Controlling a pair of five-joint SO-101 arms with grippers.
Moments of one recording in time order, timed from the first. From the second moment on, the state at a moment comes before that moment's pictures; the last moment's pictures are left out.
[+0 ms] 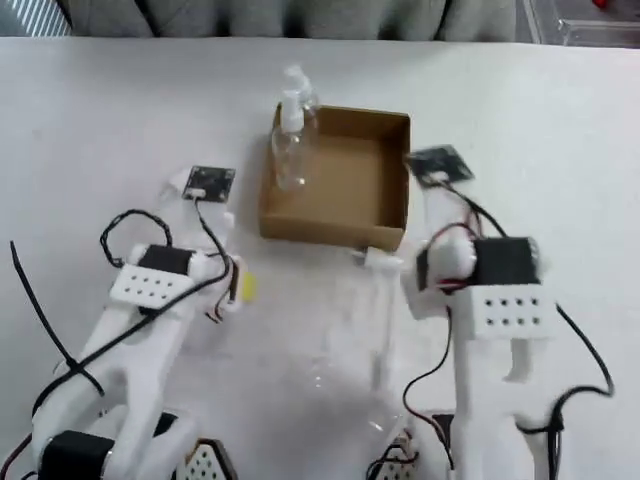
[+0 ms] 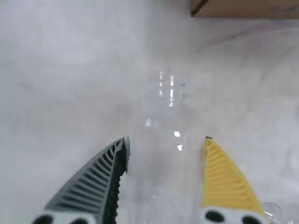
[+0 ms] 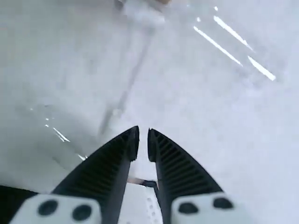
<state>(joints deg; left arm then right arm) 5.1 -26.0 53.0 57.9 7.0 -2.0 -38.8 28.8 97.2 16.7</state>
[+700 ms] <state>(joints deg) -4.2 -26.0 42.0 61.8 6.5 29.6 -46.3 72.5 61.9 32.4</state>
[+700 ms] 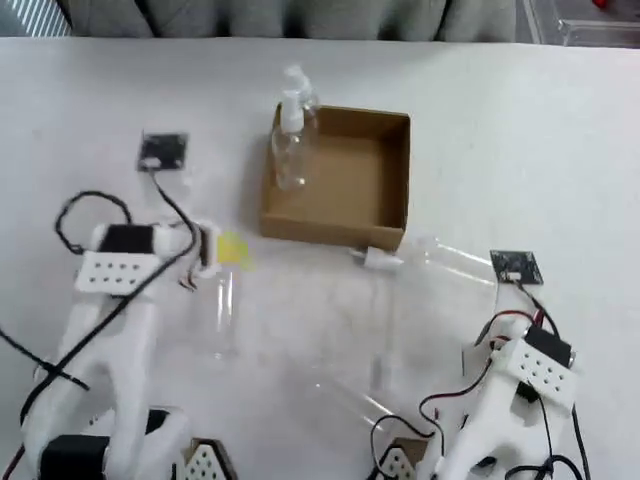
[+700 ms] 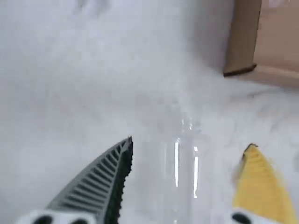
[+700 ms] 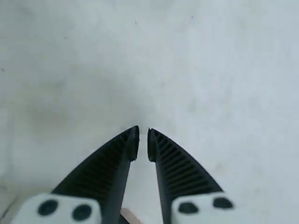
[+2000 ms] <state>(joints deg) -14.5 56.1 -44.0 67.8 -20.7 28.5 -46.3 77.0 56.1 30.9</state>
